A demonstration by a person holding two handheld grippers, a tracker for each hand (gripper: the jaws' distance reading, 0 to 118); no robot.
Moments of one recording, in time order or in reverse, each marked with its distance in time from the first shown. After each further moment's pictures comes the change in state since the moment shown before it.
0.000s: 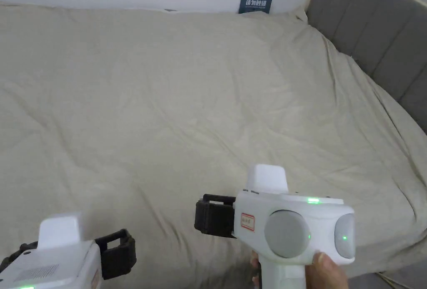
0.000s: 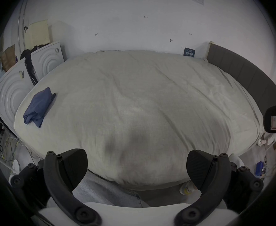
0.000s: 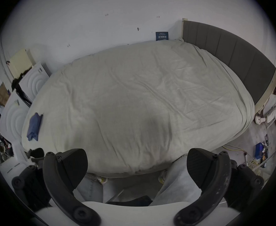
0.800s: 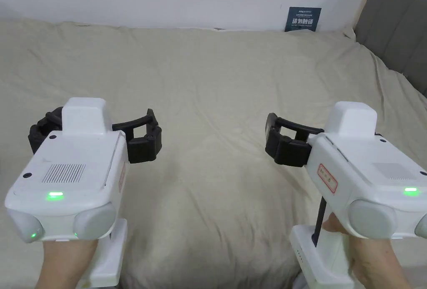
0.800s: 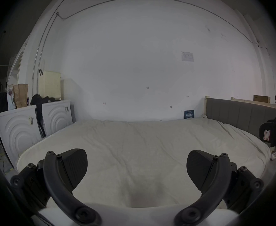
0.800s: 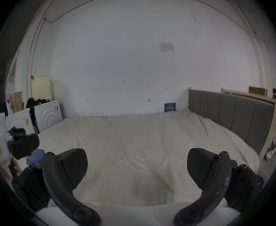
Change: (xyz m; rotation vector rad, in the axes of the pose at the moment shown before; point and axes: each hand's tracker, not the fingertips) left arm -0.031 0.091 0.061 0.642 0.047 -0.022; right arm 0.026 0.032 0.041 0.696 0.100 0.080
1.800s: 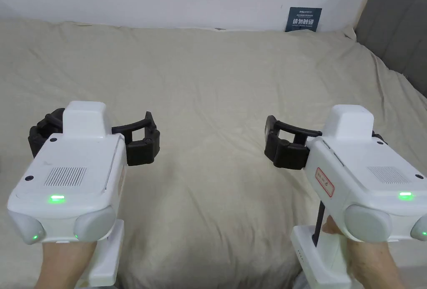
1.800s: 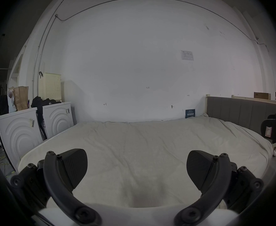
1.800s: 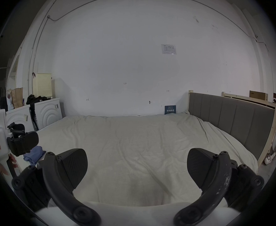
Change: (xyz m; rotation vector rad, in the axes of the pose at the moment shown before) left arm -0.003 -0.010 -0.002 0.020 0.007 -0.031; right arm 0.000 -0.007 -0.001 0.032 -0.003 0.054
